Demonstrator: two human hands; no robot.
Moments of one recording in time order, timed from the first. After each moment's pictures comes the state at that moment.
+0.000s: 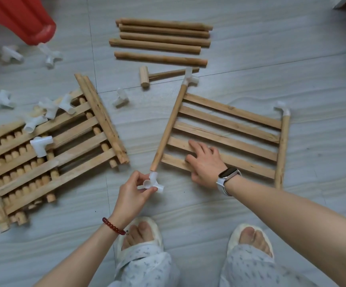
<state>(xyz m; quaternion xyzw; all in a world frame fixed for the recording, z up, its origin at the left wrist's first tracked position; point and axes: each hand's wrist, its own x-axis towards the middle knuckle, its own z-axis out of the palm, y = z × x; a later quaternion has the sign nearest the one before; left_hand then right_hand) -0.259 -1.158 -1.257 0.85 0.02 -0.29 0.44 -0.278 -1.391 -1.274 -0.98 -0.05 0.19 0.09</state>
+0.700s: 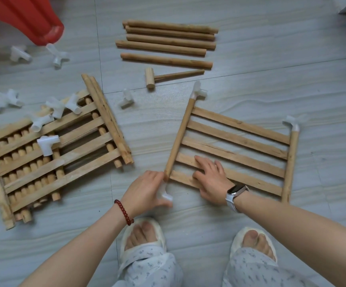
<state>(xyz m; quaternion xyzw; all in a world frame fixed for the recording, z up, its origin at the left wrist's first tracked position) -0.240 -1.168 -1.263 0.87 -0.32 -0.33 0.16 -0.311 -1.391 -1.274 -0.94 -0.04 0.31 0.13</state>
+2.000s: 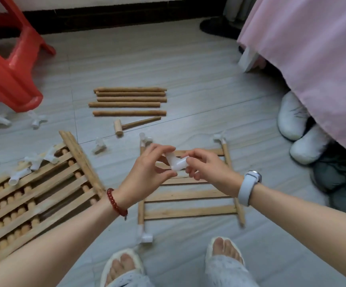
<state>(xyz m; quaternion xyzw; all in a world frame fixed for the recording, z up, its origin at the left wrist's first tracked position) -0.207 -1.260 -1.124 0.77 -0.39 -0.17 0.47 -0.294 -1.422 -1.097 -0.72 0.25 0.11 0.64</state>
